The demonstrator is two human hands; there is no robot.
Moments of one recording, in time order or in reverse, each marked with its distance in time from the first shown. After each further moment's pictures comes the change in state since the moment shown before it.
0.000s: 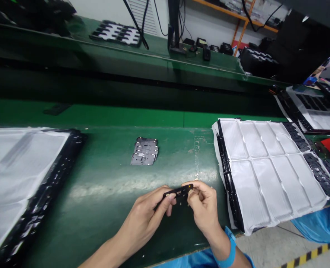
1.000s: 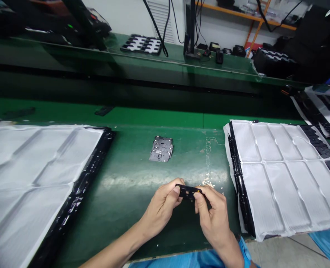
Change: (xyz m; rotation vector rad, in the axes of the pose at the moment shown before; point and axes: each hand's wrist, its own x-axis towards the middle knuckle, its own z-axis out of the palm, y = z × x) left_hand 0.002 -0.001 0.008 -0.278 0.021 -0.209; right_hand -0.012 -0.027 -0.002 -0.347 -0.109 -0.244
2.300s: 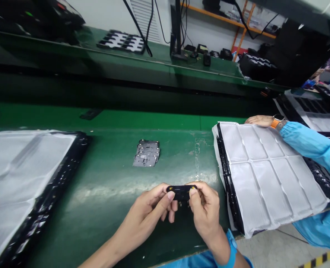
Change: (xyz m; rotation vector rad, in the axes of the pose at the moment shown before) left_hand 0.001 0.017 -0.006 -0.112 -0.104 -0.057; right_hand 0.002 0.014 0.004 0.159 0.167 0.125
